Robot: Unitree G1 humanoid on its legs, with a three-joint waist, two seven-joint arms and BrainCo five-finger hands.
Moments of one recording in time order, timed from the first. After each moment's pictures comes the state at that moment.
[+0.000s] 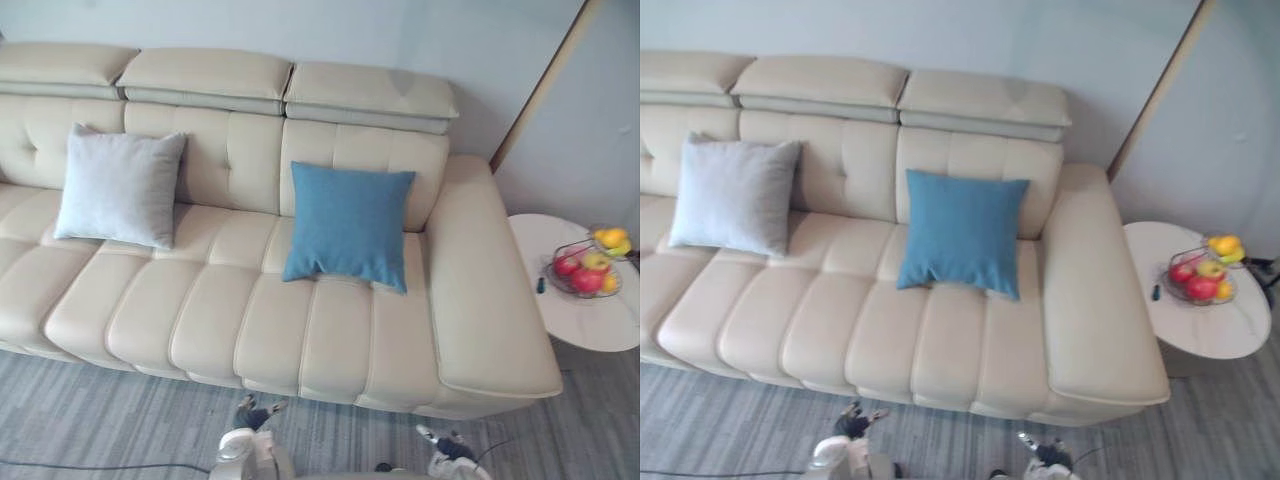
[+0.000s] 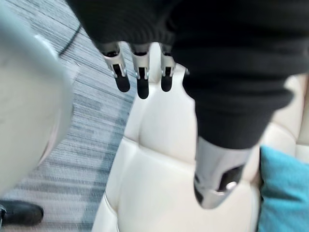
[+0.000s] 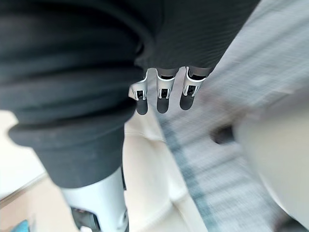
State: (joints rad) left arm 0.06 0.03 0.14 0.93 -0.03 -0.03 0.12; right arm 0.09 0.05 -0.45 1.01 0.16 -0.02 -0.10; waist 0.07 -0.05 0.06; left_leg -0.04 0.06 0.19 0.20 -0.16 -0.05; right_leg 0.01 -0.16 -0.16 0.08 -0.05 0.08
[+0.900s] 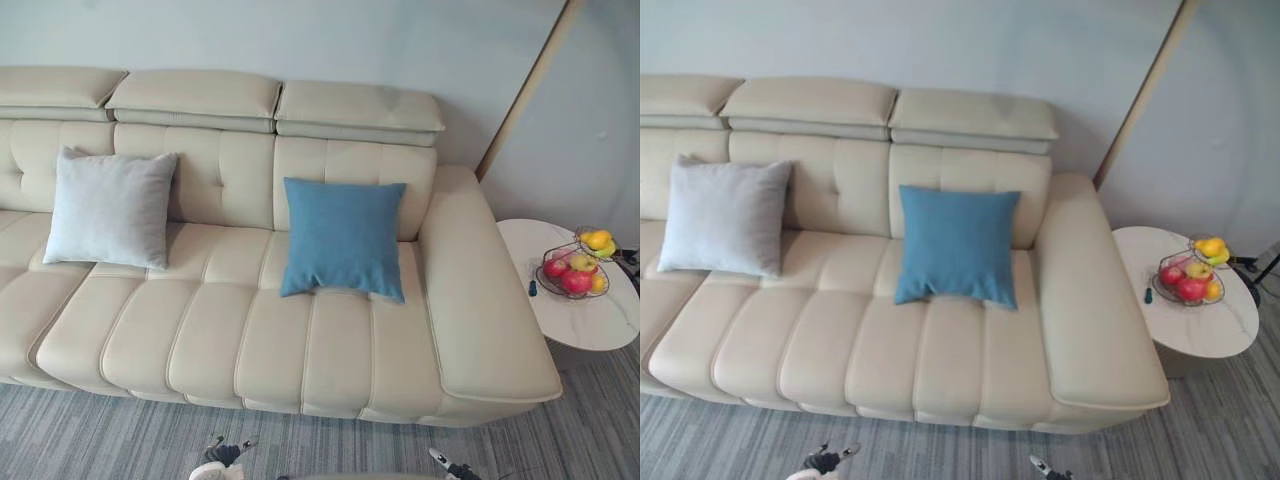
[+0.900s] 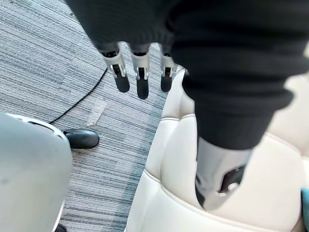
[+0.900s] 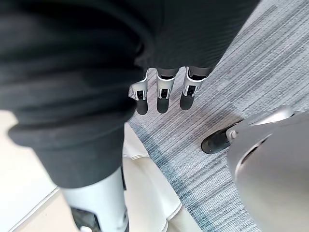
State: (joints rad) left arm 0.07 0.06 0.24 1.07 -0.02 0.00 0.10; right arm 0.09 -0.01 -0.56 1.08 0.15 0.02 -0.08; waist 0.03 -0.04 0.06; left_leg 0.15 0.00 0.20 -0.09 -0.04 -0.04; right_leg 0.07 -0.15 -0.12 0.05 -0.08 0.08
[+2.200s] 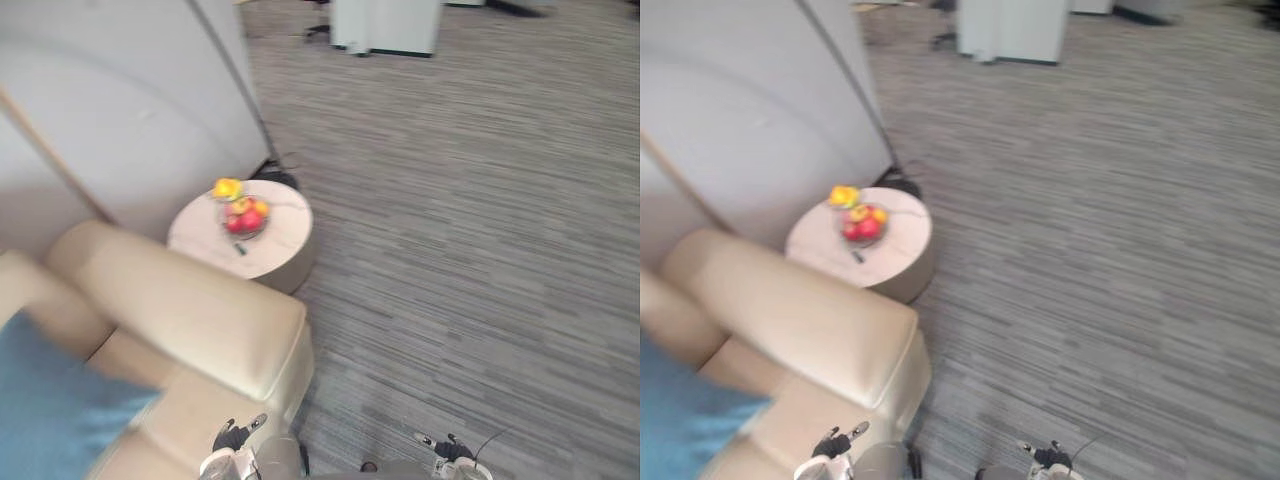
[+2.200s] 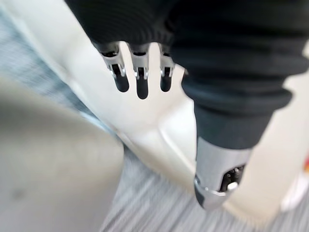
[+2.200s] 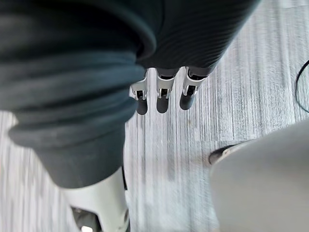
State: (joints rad) left arm 0.07 0.00 0.32 0.99 -0.14 -0.01 0.08; right arm 0.05 -0.03 -0.31 1.03 0.08 0.03 -0.09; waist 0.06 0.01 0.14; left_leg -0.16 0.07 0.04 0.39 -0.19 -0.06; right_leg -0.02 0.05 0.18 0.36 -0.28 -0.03
